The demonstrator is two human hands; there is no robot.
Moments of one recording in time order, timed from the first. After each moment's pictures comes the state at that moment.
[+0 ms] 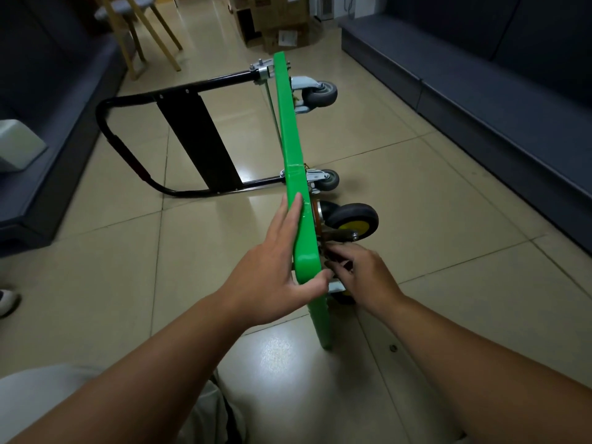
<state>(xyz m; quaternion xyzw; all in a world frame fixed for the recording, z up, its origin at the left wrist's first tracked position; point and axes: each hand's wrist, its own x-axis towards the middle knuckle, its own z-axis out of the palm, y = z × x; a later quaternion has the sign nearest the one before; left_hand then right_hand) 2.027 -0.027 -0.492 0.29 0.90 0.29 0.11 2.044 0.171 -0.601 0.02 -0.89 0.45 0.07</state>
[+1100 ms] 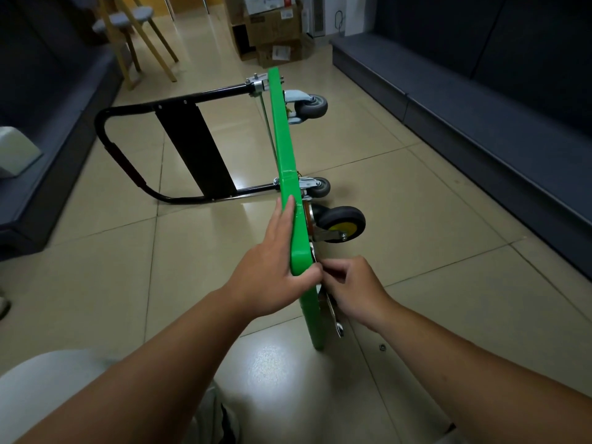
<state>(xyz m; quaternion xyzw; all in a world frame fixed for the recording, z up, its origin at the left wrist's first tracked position) 2.031 -0.018 -0.494 0.27 0.91 0.29 0.11 2.076 0.154 -0.568 -0.07 -0.75 0.66 -0.03</state>
